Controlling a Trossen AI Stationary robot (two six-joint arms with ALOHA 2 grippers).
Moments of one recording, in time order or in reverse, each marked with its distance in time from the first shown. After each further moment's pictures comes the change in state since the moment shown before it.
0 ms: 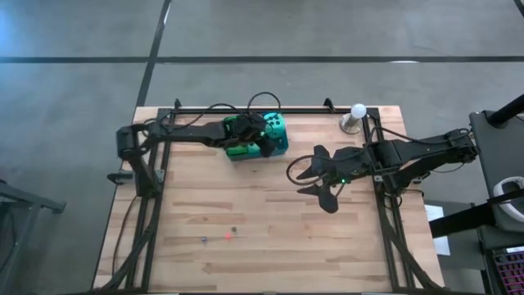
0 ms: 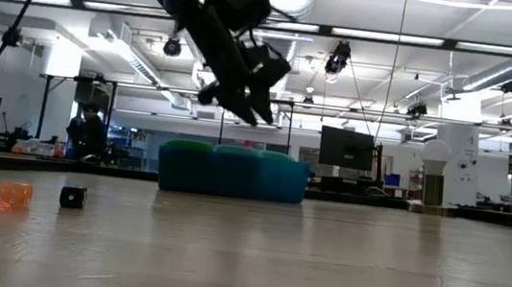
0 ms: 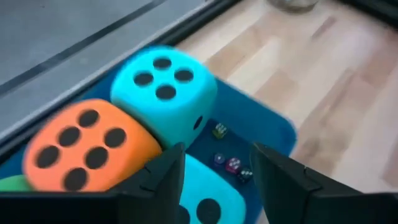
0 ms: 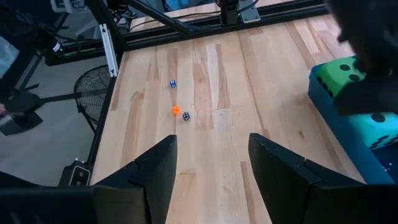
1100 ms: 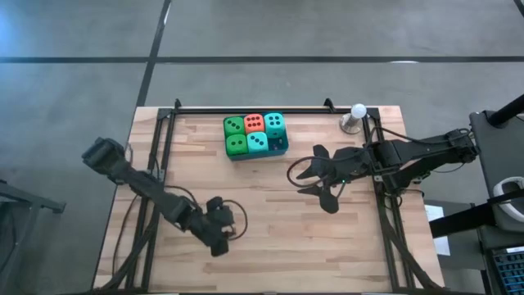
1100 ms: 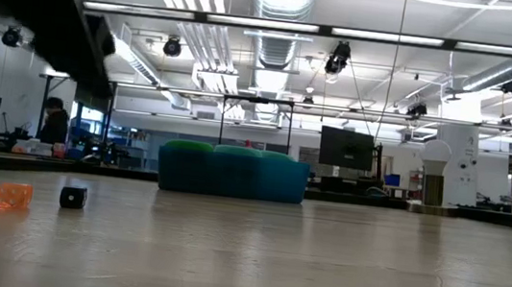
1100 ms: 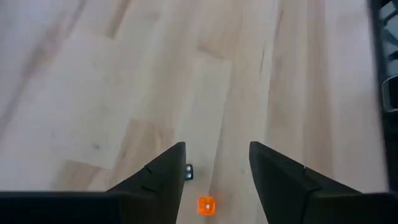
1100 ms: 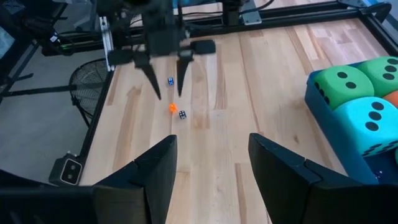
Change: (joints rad) left arm -0.873 -0.283 -0.366 -0.110 -0.044 -0.395; right arm 0.000 0.000 -0.002 -0.001 0.000 -0.060
